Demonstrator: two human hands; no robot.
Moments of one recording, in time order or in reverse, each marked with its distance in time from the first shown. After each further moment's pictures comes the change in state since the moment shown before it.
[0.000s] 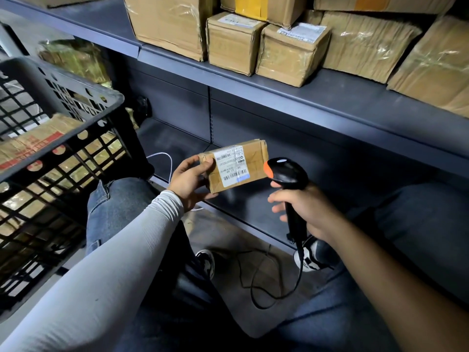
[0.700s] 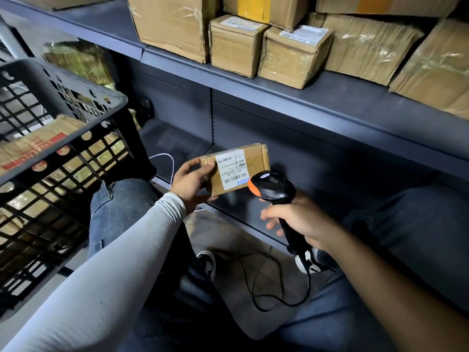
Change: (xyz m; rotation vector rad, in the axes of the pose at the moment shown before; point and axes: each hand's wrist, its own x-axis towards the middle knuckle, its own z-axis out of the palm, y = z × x) left_hand -0.006 -0.002 0.001 0.016 0.062 0.006; right_hand -0.014 0.006 0.010 -0.131 -0.140 -0.011
